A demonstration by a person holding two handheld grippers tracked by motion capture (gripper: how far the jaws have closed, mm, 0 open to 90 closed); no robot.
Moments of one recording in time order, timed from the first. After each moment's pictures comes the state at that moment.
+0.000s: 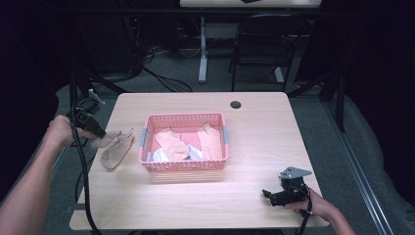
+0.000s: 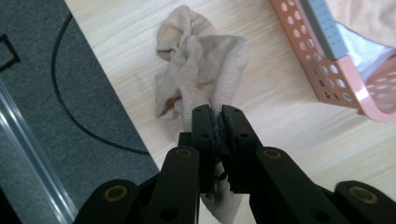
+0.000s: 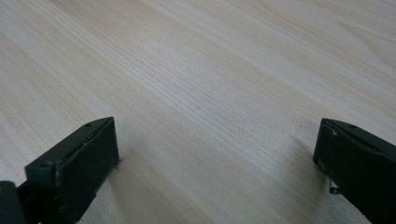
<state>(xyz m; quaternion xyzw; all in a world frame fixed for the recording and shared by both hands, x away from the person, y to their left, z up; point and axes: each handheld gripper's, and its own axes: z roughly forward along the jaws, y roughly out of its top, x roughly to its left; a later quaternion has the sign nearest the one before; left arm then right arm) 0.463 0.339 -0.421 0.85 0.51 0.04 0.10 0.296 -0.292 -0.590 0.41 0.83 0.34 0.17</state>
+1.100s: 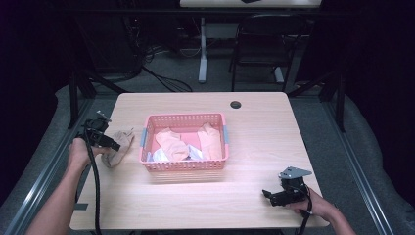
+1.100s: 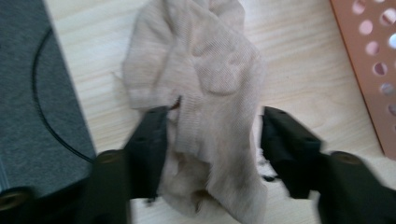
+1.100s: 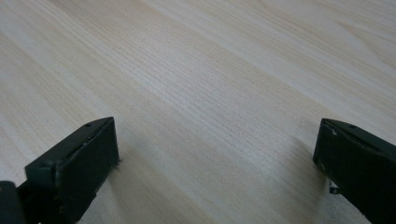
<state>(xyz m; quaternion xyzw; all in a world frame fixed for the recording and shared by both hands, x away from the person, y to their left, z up) 0.457 0.343 -0.504 0.80 0.57 0.07 0.16 0.296 -0.292 -0.590 0.41 0.83 0.34 0.17</state>
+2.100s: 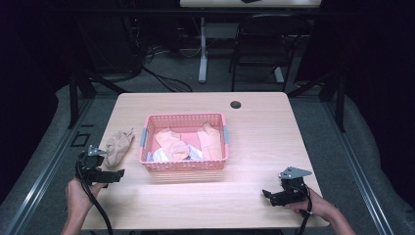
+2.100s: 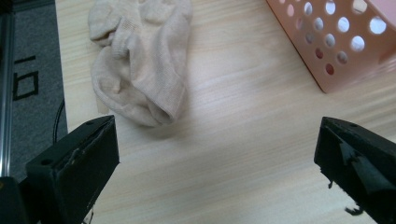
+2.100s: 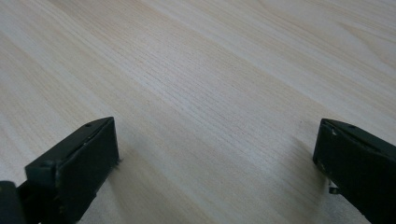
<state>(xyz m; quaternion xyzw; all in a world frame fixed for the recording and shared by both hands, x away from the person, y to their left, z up) 0.332 0.318 -0.522 0.77 0.55 0.20 0.25 0.296 -0.292 -0.590 0.41 0.83 0.34 0.17</state>
